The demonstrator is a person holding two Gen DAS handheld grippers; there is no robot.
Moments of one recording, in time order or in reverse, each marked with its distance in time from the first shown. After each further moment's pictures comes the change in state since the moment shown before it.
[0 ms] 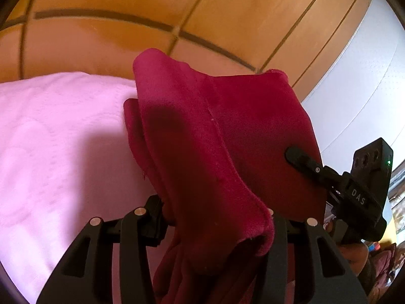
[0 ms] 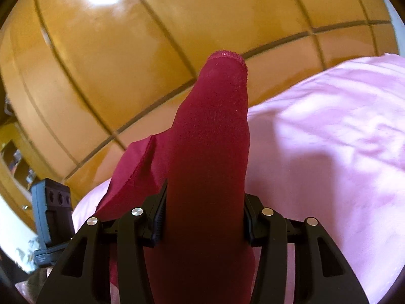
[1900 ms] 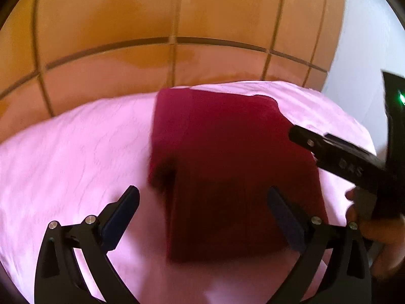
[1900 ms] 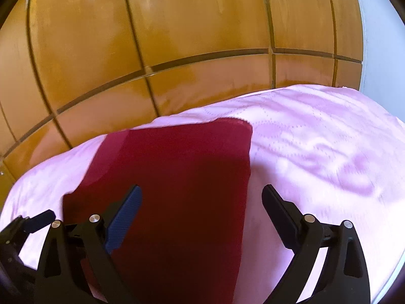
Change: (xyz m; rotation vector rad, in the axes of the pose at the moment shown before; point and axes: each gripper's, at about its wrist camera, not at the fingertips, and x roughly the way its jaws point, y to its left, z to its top) left arm -0.009 -0.060 -0.029 0.201 -0.040 0.350; right arm -0.002 -0.002 -0.021 -0.166 -0.014 -0.388
